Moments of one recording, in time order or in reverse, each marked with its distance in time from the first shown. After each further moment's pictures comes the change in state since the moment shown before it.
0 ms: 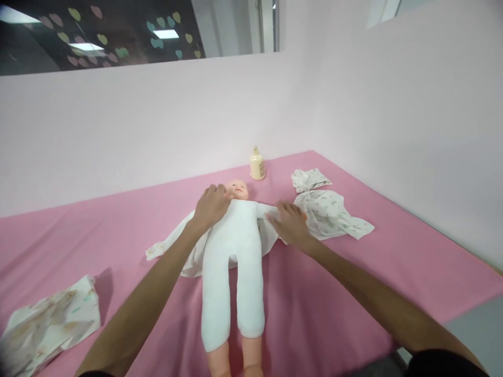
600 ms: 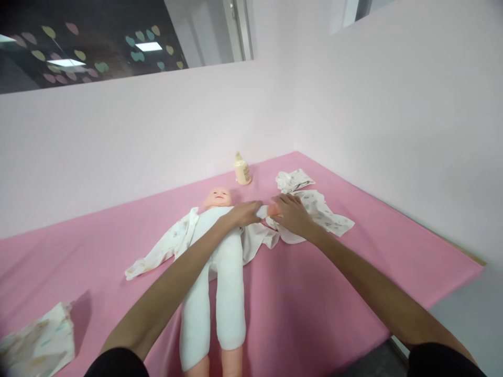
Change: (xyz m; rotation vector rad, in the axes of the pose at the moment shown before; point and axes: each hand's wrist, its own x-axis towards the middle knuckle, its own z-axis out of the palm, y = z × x) left_hand 0.047 0.100 0.052 -0.089 -0.436 0.553; right_hand 0.009 0.063 -0.029 -0.067 0.092 -0.198
